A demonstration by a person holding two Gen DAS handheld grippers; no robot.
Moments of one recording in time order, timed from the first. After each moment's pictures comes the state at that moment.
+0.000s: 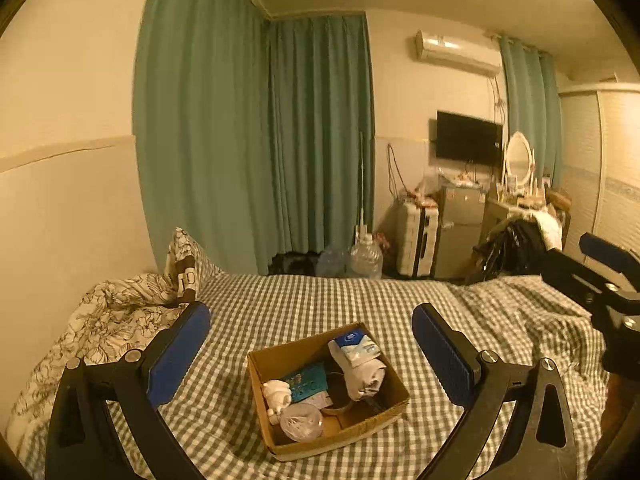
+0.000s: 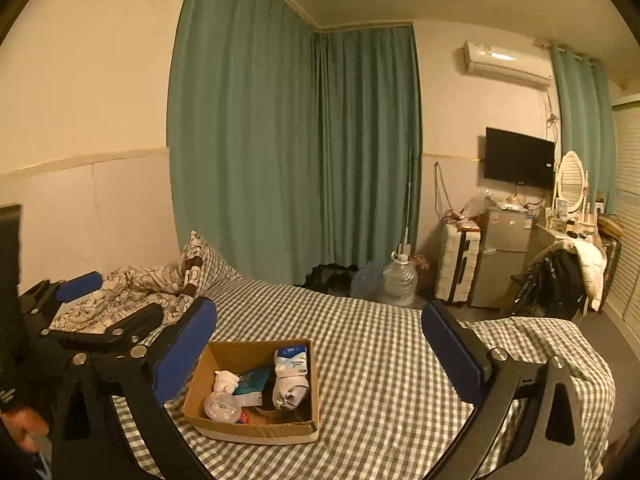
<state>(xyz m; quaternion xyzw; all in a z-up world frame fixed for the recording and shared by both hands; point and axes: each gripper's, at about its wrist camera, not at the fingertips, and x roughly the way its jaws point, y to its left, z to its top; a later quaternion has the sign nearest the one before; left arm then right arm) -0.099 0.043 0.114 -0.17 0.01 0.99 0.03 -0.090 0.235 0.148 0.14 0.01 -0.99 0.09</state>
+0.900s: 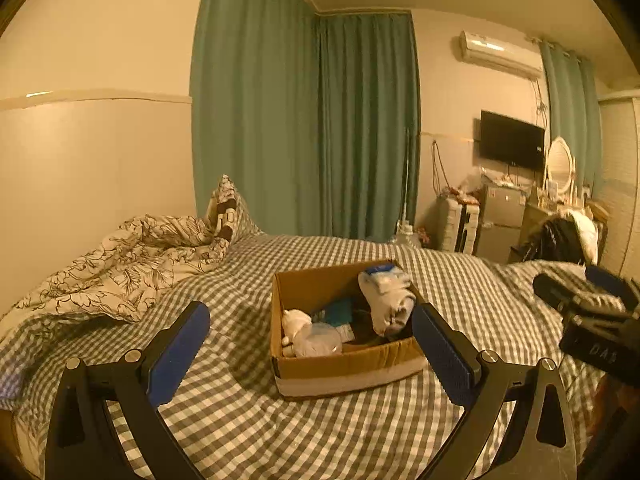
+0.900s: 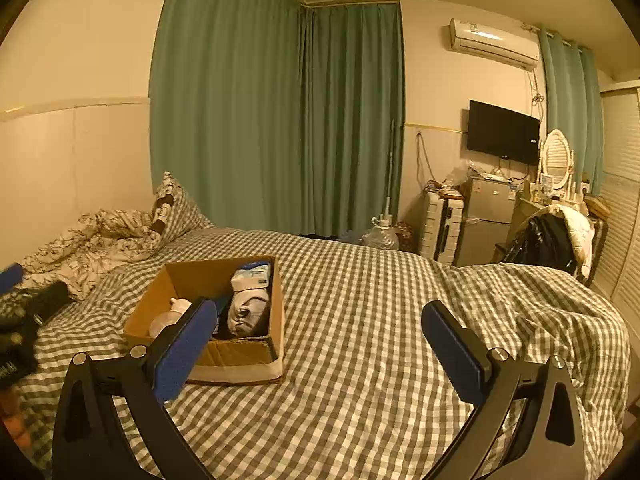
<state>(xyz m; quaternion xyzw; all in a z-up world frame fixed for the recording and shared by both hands) -0.045 0.047 -0.013 -0.17 -0.01 0.98 -0.05 -0.086 0.262 0.003 0.17 0.02 -0.98 0.06</state>
